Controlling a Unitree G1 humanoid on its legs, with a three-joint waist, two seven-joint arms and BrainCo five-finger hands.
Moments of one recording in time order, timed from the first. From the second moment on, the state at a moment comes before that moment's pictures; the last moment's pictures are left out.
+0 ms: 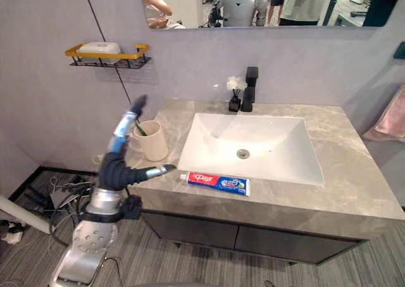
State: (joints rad) left arm 0.01 0.38 -0.35 -0.47 0.32 -0.25 0.15; right arm 0.22 -0.08 -0.45 1.04 0.16 -0.06 -0.06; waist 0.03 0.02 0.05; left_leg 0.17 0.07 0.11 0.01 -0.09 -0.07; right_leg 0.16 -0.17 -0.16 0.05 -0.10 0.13
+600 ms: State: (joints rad) left arm -0.22 0.47 -0.54 -0.20 0.37 -0.24 0.04; right arm 0.21 -0.10 -0.45 1.03 0.15 -0.06 -0.04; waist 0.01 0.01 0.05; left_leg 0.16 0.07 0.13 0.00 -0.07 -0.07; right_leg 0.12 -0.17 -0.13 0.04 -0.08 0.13
